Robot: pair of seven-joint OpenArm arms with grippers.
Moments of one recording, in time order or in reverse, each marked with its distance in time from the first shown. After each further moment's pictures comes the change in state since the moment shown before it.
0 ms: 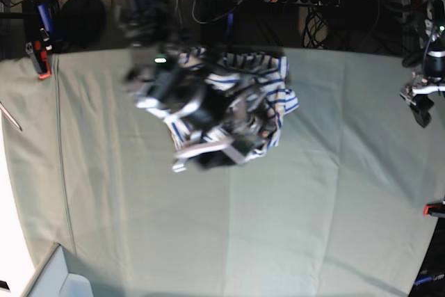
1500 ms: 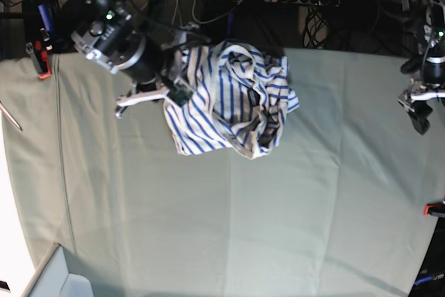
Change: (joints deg) left arm -2.1 0.0 1.0 -0.2 0.0 0.0 0.0; right arm -13.8 10.1 6.4 5.6 -0.6 0.0 -0.8
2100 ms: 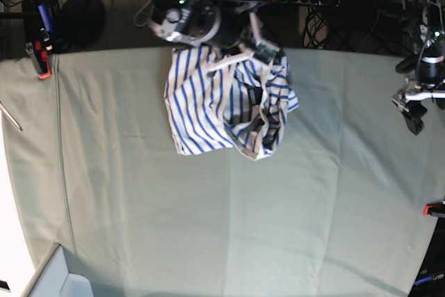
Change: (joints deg) left arm 0.0 0.1 1.6 0.3 -0.2 0.0 0.0; right arm 0.0 -6.6 -17.7 -15.3 0.1 0.0 3.9
